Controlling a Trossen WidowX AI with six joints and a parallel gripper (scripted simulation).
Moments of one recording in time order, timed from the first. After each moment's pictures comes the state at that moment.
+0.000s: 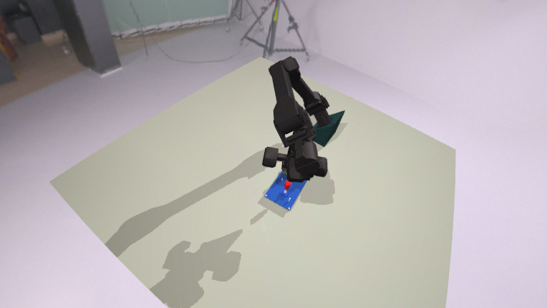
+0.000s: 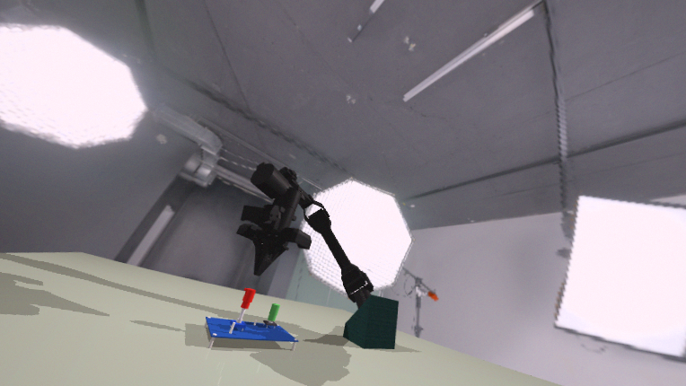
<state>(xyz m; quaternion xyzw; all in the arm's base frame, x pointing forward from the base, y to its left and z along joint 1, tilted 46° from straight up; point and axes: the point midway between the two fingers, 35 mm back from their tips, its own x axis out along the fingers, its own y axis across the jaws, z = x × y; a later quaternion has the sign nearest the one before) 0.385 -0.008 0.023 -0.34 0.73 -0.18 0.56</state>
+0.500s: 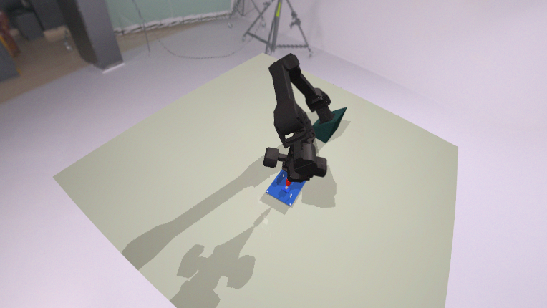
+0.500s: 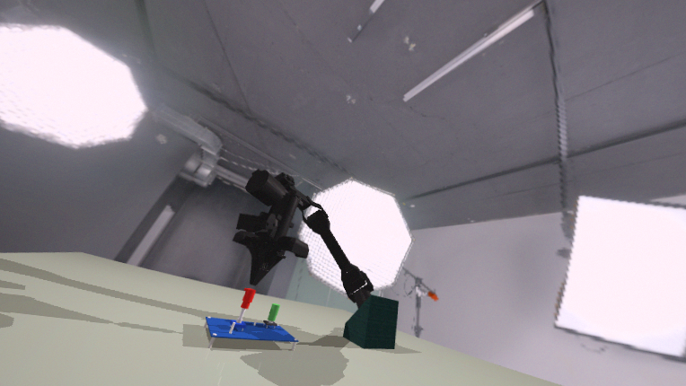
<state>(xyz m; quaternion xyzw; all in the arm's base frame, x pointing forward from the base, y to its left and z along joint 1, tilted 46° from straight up) 0.383 -0.021 0.010 -0.34 0.73 -0.18 0.56</state>
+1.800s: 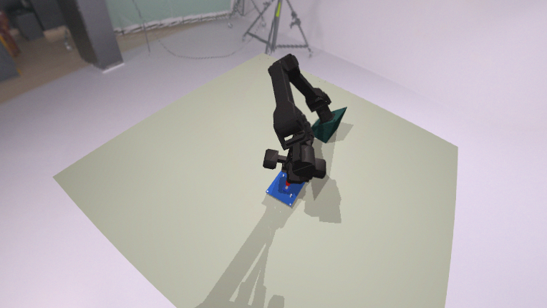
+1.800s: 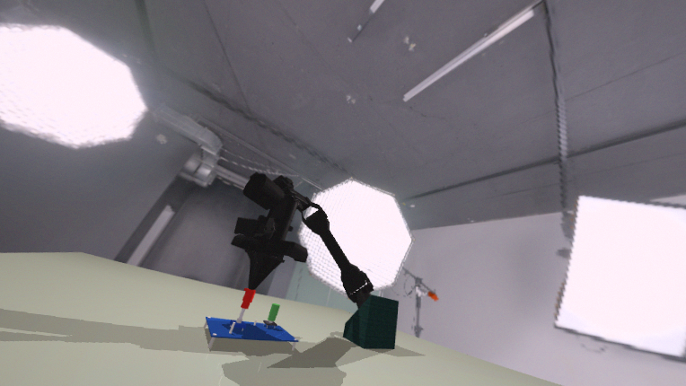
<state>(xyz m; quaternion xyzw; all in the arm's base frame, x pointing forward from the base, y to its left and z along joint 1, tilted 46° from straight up) 0.381 -0.027 0.004 -0.34 0.73 -0.18 0.56</state>
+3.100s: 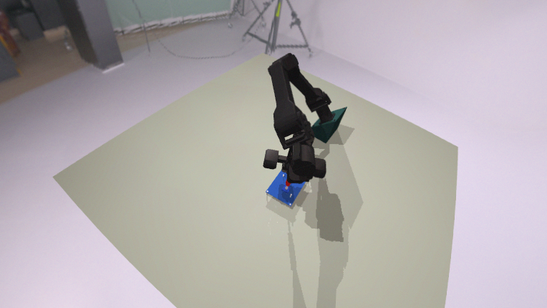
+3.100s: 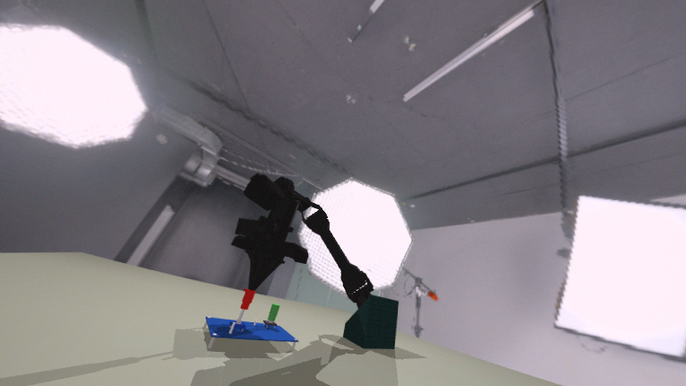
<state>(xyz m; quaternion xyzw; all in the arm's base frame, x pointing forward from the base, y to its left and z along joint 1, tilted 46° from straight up) 0.380 -0.028 0.002 -0.35 0.73 -0.18 0.56</state>
